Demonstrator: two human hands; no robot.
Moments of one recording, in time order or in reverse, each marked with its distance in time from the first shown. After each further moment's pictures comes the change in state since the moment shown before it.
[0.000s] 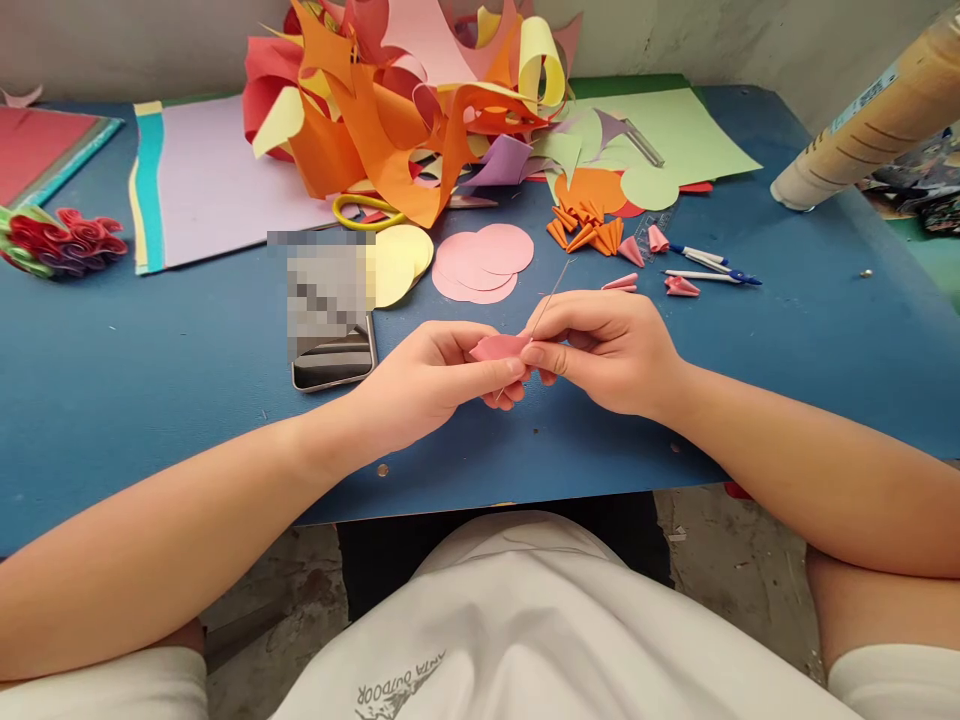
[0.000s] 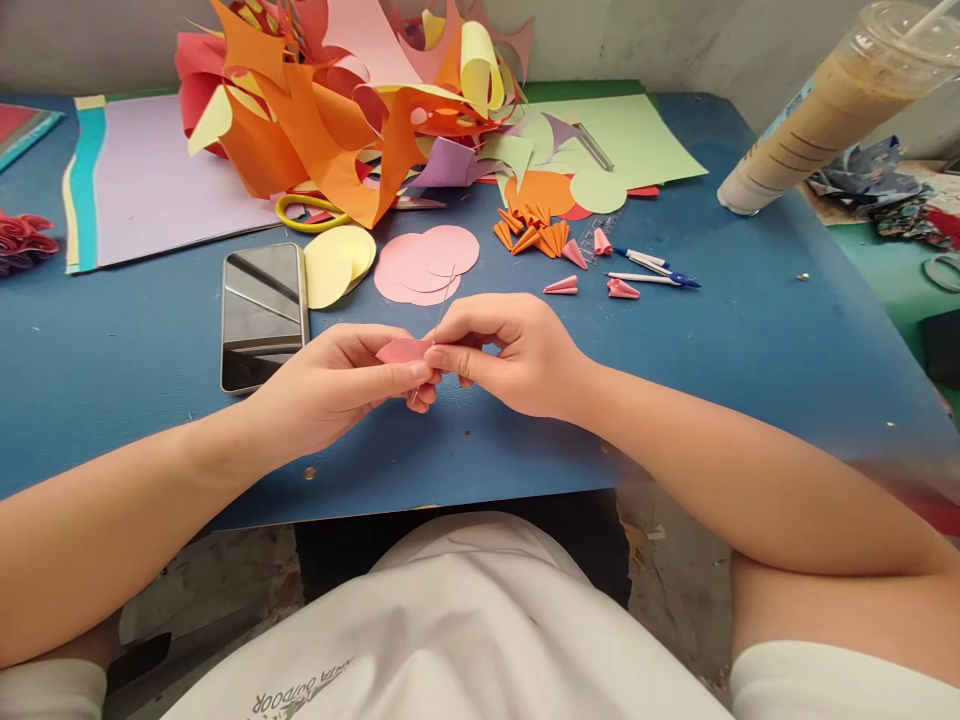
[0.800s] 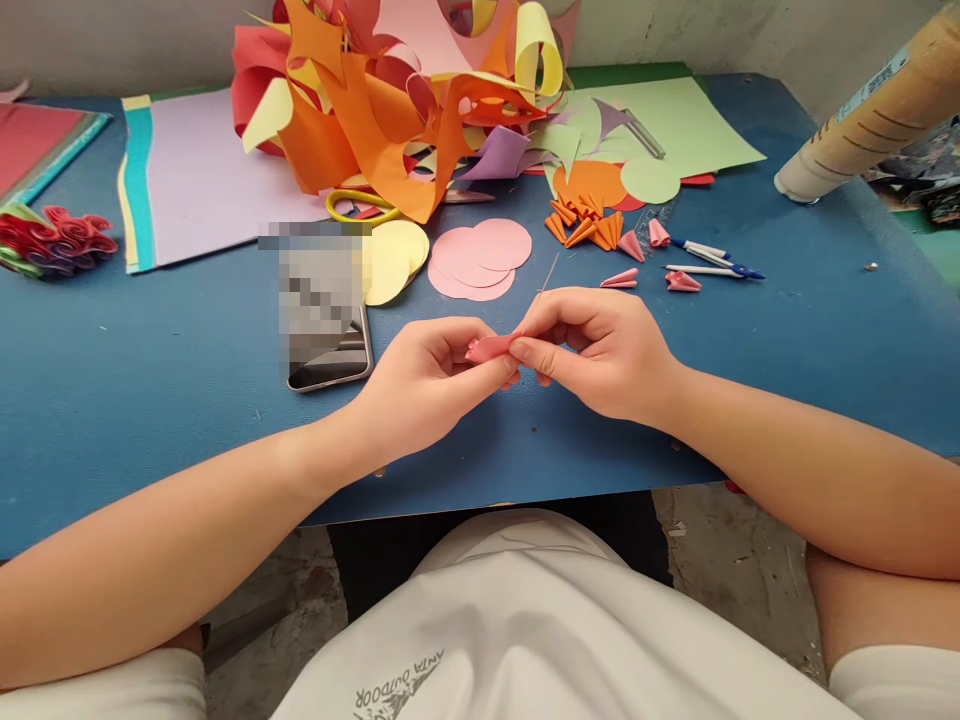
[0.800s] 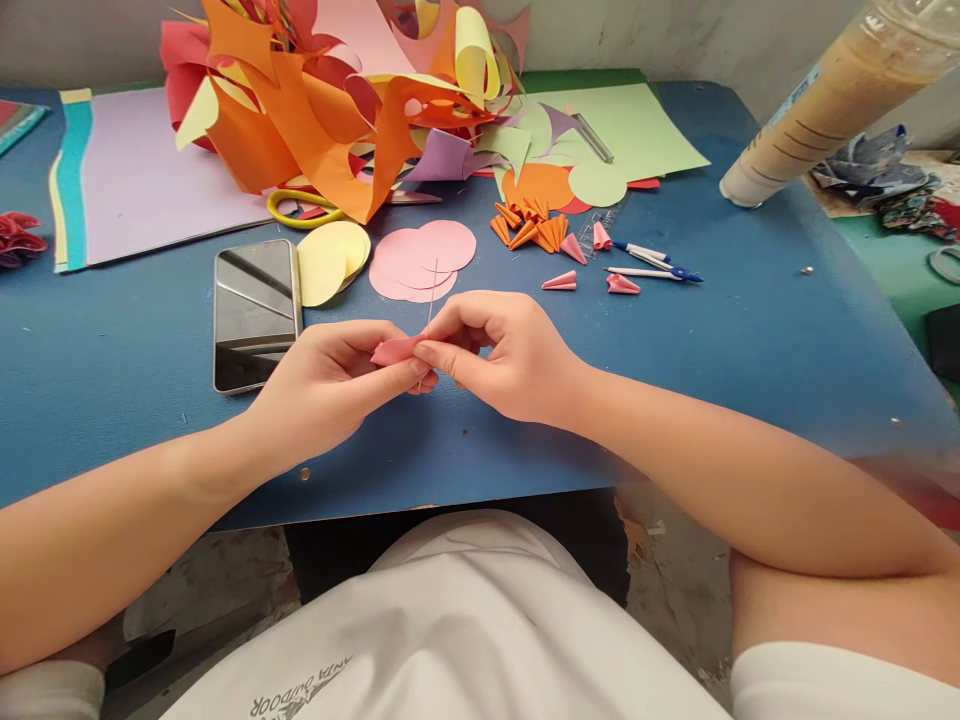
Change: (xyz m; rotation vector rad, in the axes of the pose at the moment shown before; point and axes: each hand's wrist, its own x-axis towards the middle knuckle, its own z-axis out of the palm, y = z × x) left_hand -0.001 -0.003 0.009 0.372 0.227 0.149; right_hand 0.000 -0.009 0.007 -0.017 0.066 0.175
